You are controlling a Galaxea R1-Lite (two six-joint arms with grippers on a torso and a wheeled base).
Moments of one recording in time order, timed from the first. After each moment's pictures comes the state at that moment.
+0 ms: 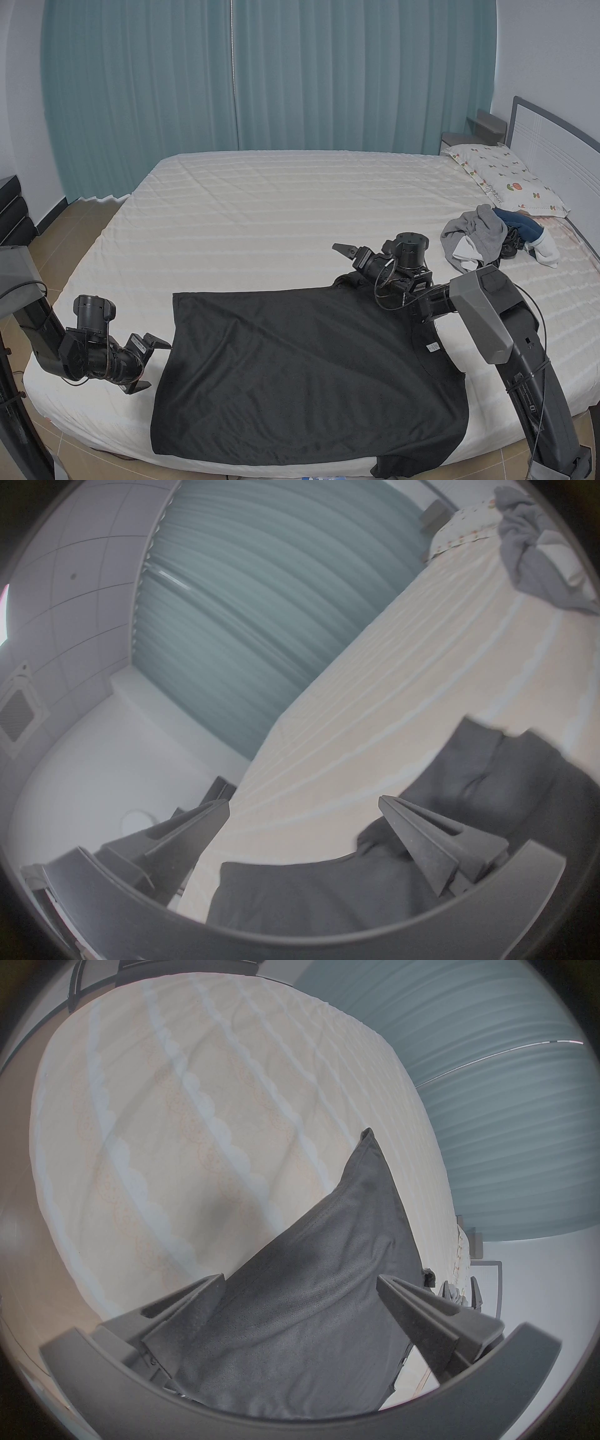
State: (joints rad) left arm 0.06 2.05 -0.53 -0.61 -0.28 -0.98; right arm 0.30 2.84 -2.00 -0.73 0.29 0.80
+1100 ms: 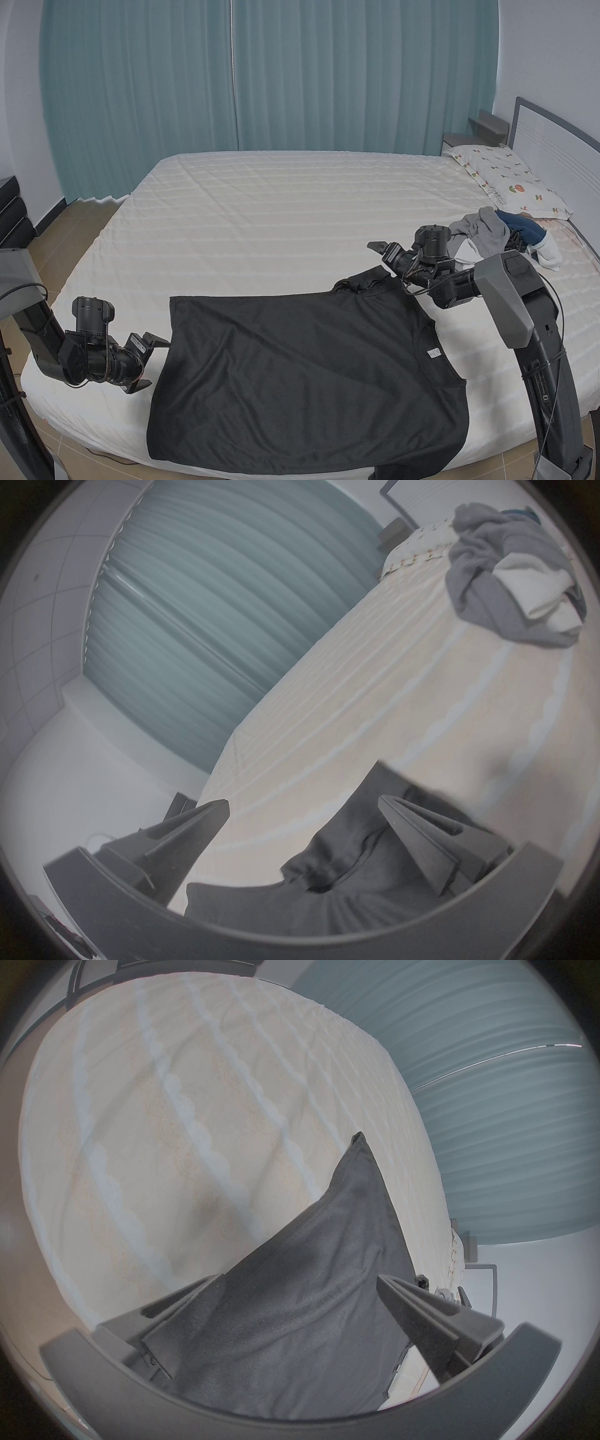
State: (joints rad) left arm 0.07 2.05 -0.50 -0.69 -0.28 -0.99; right arm 0.21 2.75 -1.93 -0.55 0.17 0.78
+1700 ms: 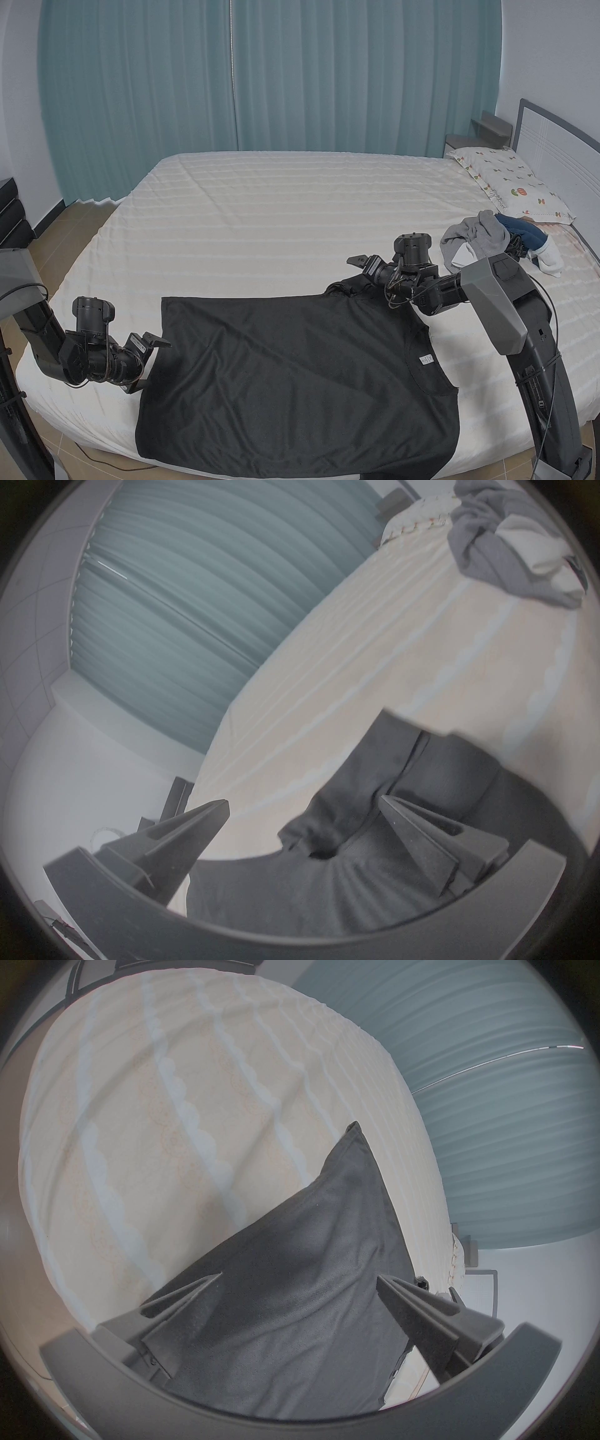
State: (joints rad) left arm 0.06 2.05 -0.50 -0.69 -0.27 -1.00; right arm 0.29 2.75 -1.91 -0.46 0.17 0.82
